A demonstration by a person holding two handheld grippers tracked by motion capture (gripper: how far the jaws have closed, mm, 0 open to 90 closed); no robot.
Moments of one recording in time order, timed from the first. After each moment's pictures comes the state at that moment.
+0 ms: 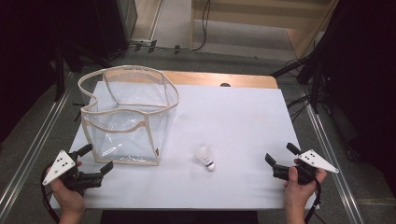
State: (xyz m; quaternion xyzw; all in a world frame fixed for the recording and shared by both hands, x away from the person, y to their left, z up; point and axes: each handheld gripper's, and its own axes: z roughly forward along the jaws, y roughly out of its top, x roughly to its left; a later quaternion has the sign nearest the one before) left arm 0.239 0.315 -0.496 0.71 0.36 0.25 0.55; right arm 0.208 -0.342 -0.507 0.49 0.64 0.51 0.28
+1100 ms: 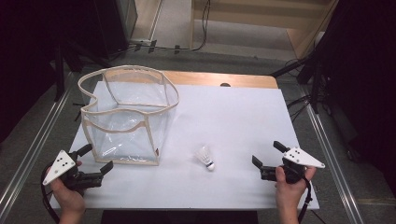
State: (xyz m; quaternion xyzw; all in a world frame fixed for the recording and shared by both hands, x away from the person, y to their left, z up) left arm 0.240 0.314 -0.496 0.71 0.36 0.25 0.55; right arm 0.210 -0.300 -0.485 0.45 0.70 0.49 0.26
